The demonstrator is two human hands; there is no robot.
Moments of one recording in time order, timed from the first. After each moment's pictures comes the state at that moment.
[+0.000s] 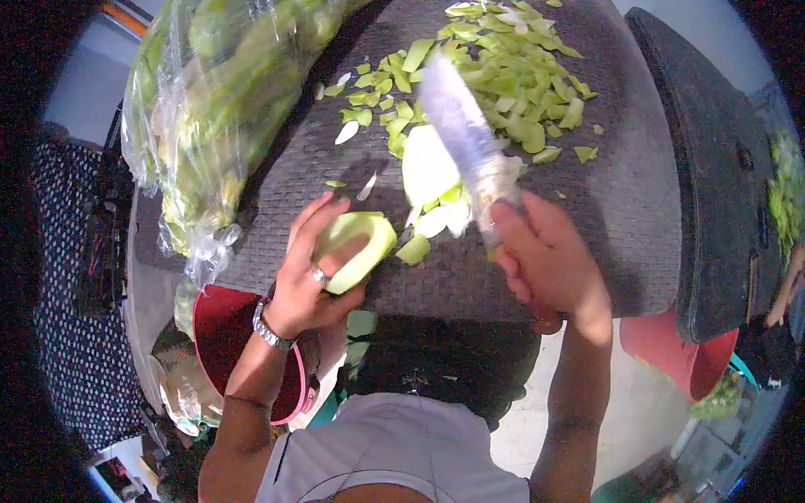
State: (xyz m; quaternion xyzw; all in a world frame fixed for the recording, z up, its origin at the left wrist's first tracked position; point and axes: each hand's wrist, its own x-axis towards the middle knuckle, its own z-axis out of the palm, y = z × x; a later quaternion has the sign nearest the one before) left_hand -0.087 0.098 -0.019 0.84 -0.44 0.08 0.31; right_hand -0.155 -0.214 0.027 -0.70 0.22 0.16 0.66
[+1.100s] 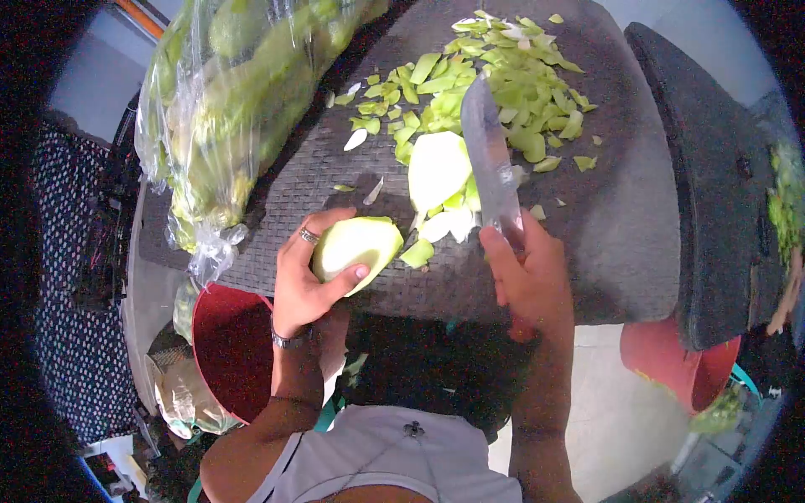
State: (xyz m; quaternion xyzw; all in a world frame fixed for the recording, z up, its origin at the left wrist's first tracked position) left_hand -0.093 0.092 -0.020 0.85 -0.27 0.02 0.45; right_hand -0.170 -0.191 -0.010 -0.73 0.20 0.01 0.65
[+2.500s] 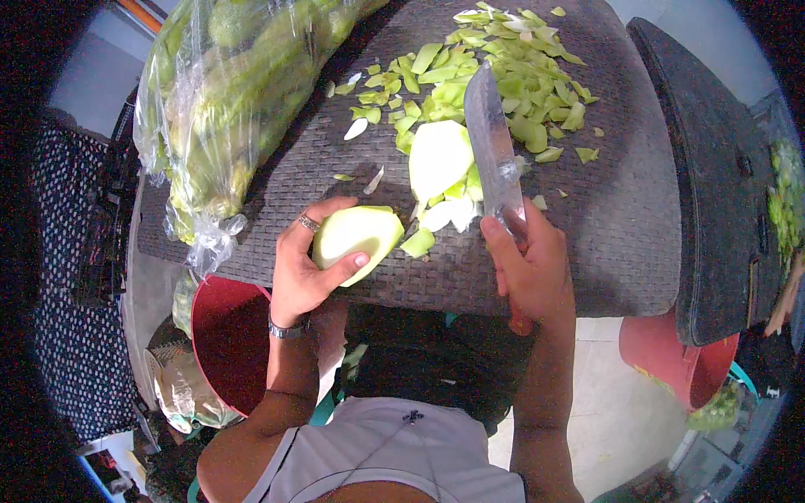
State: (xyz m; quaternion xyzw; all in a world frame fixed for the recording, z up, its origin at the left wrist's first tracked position) left_hand -0.093 0.092 -0.022 0.84 -0.24 0.00 0.48; right_hand -0.172 -0.190 -0.013 -0.74 0.16 -0.01 0.65
